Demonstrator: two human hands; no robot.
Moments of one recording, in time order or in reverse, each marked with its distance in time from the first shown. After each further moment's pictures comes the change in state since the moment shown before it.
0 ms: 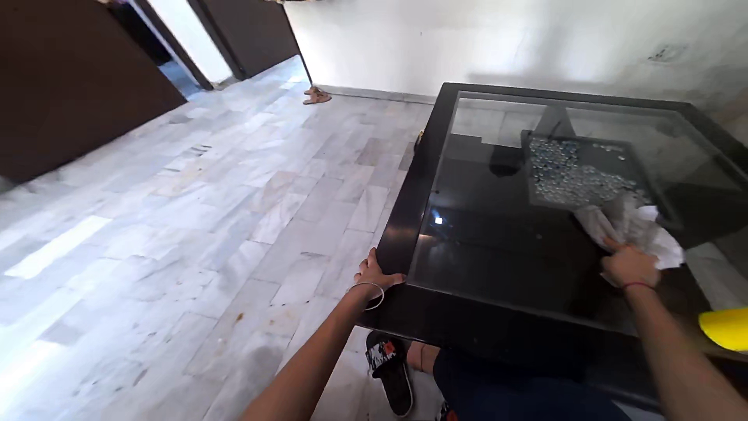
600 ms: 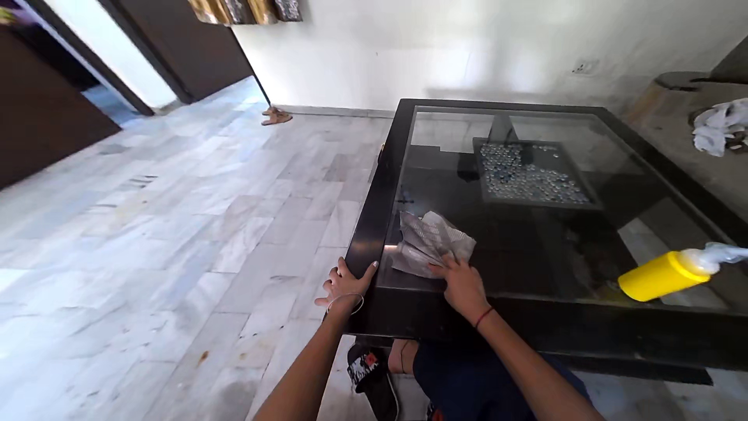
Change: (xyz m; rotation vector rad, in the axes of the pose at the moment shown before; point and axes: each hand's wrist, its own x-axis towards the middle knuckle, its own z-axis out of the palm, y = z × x) left_hand -0.003 0.006 0.028 0.095 0.268 -0.059; right_hand -0.181 -0.139 0.026 -0.101 -0.466 -0.634
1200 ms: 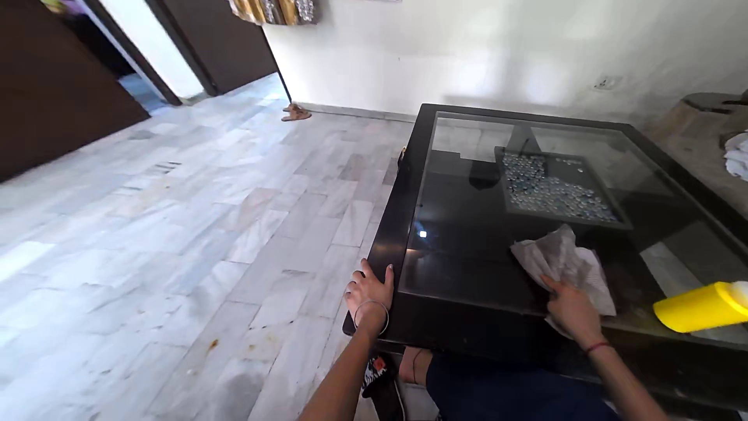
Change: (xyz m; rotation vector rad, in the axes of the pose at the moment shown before) left_hand 0.003 -0.002 0.015 0.131 0.111 0.031; right_hand -0.036 0.110 -0.027 0.107 0.194 0.487
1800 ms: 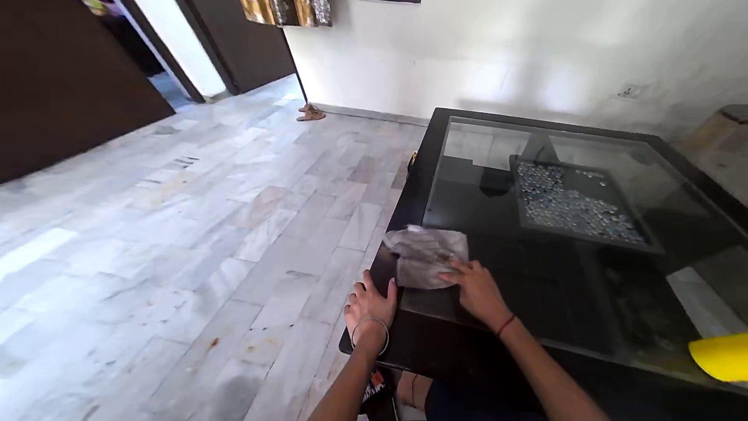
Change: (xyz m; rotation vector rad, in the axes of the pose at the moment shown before) left_hand -0.001 0.000 0.003 -0.040 0.021 -0.010; right_hand 0.030 -0.140 0.048 -0.084 -0.094 -0.760
